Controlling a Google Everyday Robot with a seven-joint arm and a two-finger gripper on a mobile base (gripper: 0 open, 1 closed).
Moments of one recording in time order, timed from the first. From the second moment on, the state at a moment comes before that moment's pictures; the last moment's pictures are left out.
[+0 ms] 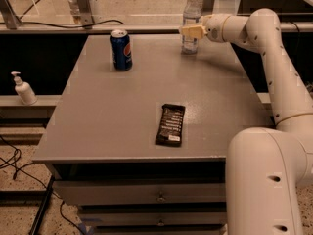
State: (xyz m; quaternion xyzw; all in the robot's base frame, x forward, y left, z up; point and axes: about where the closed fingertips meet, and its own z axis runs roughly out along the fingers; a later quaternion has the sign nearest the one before) arm 0.897 -0.144 0.911 -0.33 0.69 0.20 0.61
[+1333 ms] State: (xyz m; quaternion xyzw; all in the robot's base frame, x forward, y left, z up) arm 0.797 -0.145 0.996 -0.33 0.68 0.26 0.61
